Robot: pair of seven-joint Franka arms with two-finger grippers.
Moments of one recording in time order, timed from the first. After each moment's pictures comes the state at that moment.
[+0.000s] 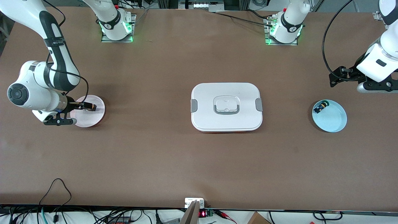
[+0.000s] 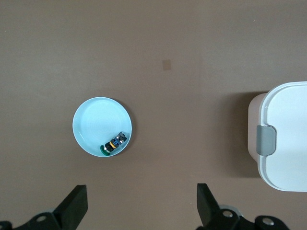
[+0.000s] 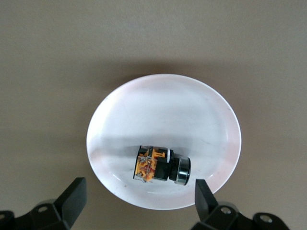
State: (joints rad) left arm -0.03 0.00 -0.03 -1.69 0.08 1.67 -0.06; right arm -0.04 0.38 -0.06 -1.98 -0.02 2.16 -0.11
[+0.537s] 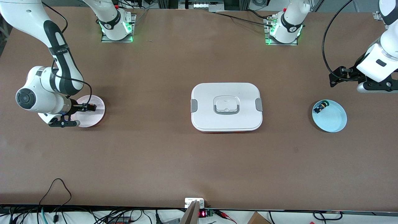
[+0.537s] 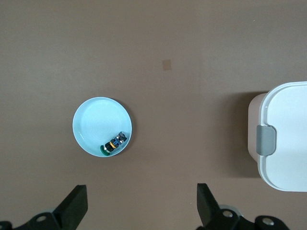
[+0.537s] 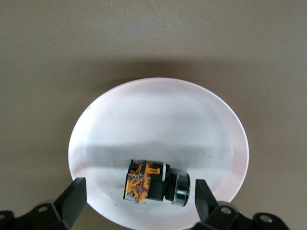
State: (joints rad) left arm -0.03 0.00 -0.03 -1.69 0.08 1.67 -0.06; right arm -0.05 0.43 -0.06 -2.01 -0.02 2.24 -0.11
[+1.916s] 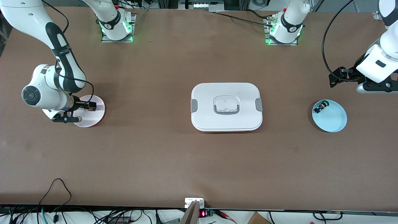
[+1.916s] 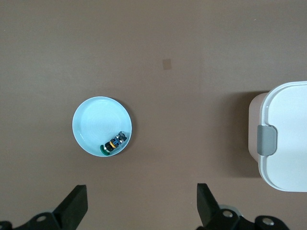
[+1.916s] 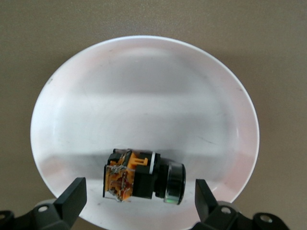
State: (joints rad) left arm -0.03 0.00 -0.03 -1.69 0.08 1.67 -0.06; right arm -0.06 0.43 -0.07 -2.10 -0.02 2.33 -0.11
